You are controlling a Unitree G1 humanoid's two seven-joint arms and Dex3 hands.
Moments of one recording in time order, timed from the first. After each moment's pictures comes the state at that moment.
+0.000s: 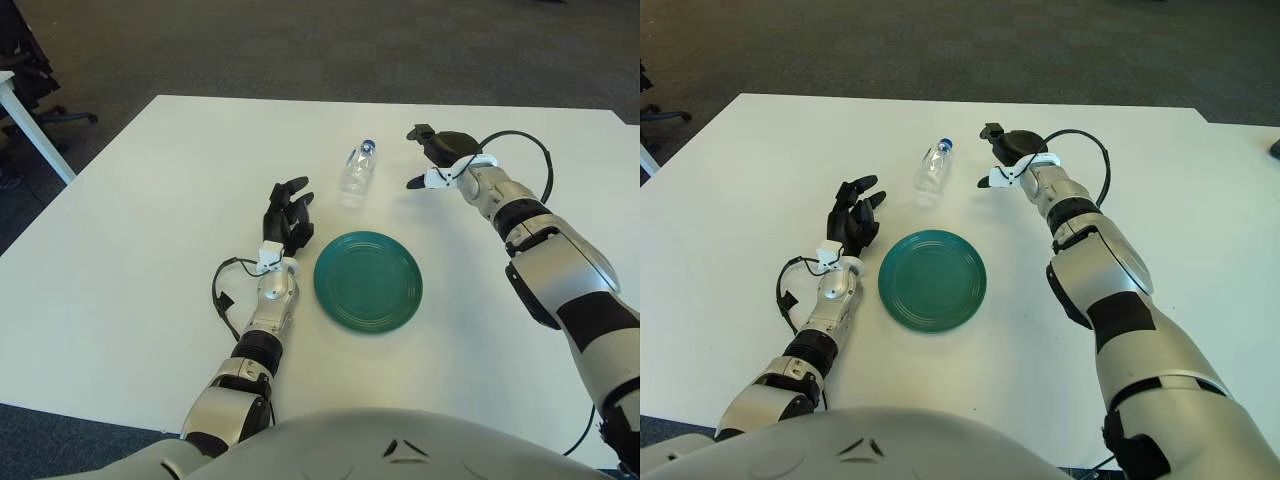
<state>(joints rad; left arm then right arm) -0.26 -0.13 -0.06 0.77 -0.04 -0.67 0.27 -1.04 -0.34 0.59 1.35 -0.77 -0.35 -0.24</state>
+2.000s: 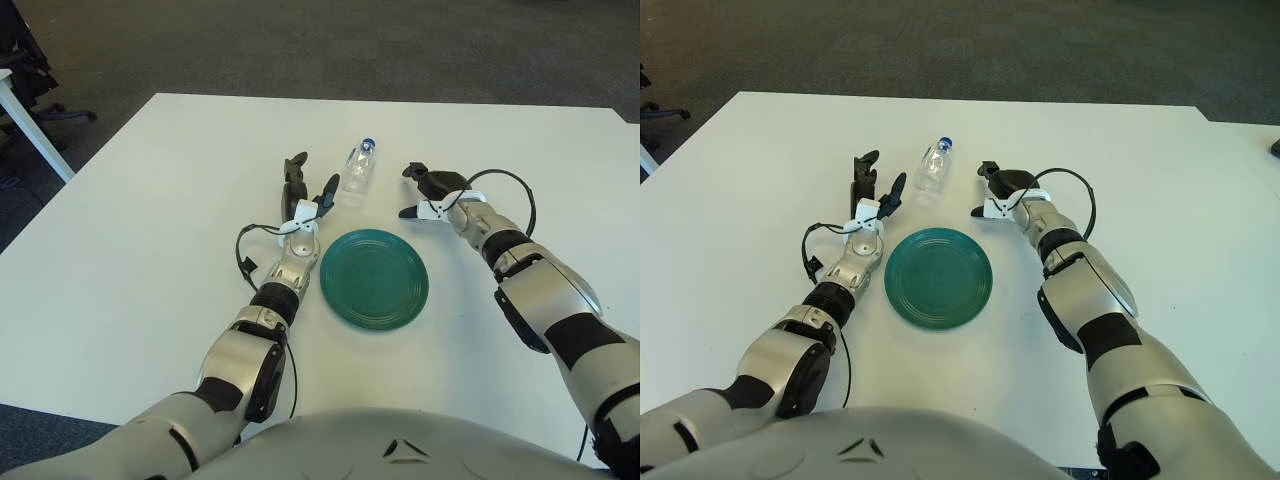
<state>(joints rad) -0.54 -0.12 -0.06 0.88 0.21 -0.34 0.49 -0.90 -0.28 0.54 1.37 -0.75 -0.30 -0.24</state>
